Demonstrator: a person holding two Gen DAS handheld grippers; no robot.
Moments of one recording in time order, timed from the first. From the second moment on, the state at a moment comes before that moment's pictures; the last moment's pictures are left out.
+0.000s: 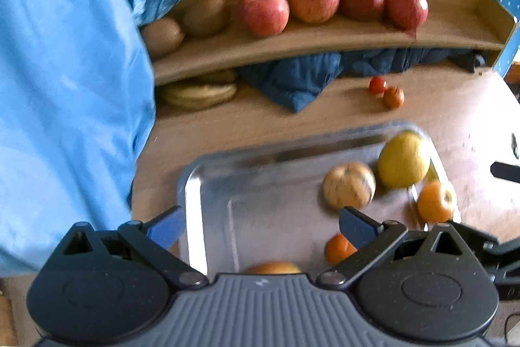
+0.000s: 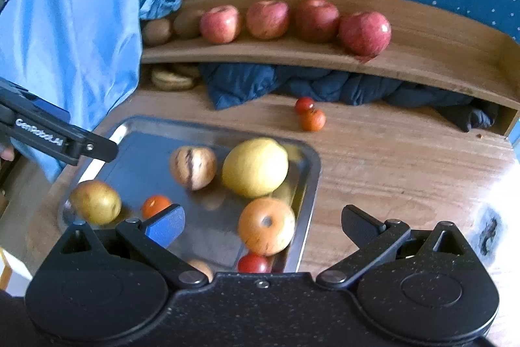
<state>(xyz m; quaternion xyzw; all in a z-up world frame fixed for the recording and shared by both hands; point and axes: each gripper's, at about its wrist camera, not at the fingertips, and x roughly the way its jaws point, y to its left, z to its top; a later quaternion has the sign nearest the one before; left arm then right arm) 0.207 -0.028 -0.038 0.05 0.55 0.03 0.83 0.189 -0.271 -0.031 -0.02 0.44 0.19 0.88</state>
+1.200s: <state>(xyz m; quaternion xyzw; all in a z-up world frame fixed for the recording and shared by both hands) 0.347 -0.077 -0.091 -0.08 0.53 -0.07 0.84 0.279 -0.274 -0.058 -0.05 0.44 0.09 0.89</state>
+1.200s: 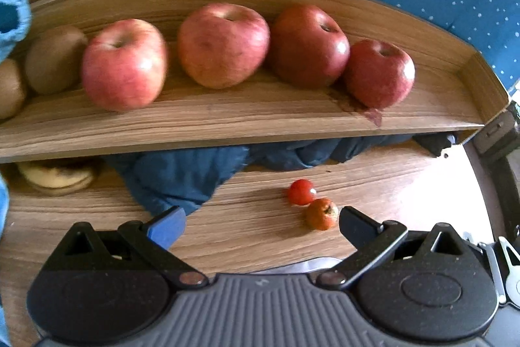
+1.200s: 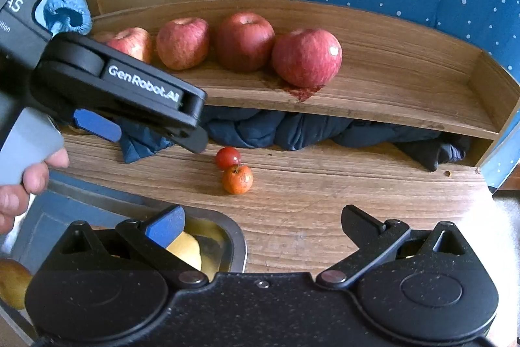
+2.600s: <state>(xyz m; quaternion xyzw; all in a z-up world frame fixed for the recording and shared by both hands) 0.389 -0.079 -0.119 -0.17 0.56 -0.08 0.81 0.321 -0.256 -0.085 -0.04 0.45 0.11 0.88</state>
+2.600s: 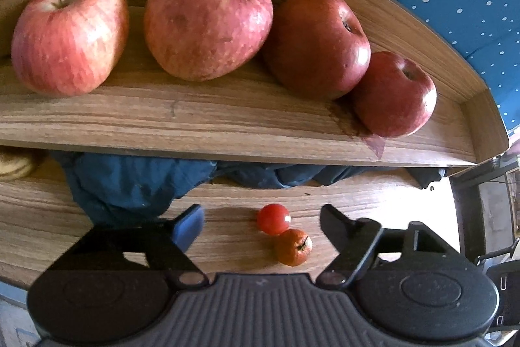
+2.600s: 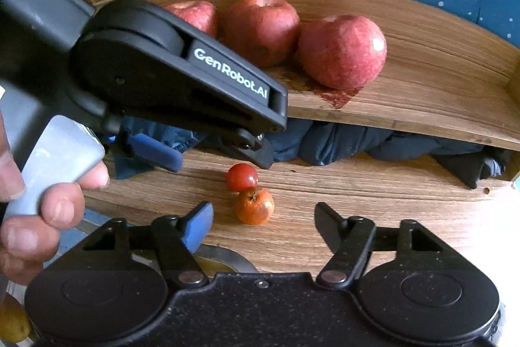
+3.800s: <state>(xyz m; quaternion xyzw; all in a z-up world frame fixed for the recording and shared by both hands) 0.397 -0.090 -0.134 -0.19 0.59 -0.09 0.78 0.323 -0.230 -0.097 -0.12 0.46 0.13 0.87</state>
